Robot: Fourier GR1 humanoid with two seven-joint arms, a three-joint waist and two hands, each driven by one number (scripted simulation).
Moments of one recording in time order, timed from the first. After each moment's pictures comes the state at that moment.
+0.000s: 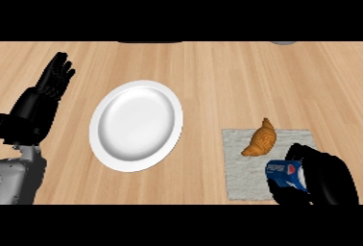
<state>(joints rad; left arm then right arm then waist) -0.26 0.31 0.07 -1.60 0.08 -0.04 0.10 0.10 -0.51 0.39 -1.87 0.99 0.01 0.69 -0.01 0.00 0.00</state>
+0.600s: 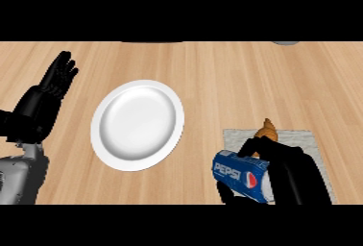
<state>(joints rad) -0.28 0.31 0.07 -1.59 0.07 -0.05 0.11 -0.06 -0.29 0.55 -2.14 0.98 0.01 0.69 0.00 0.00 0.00</state>
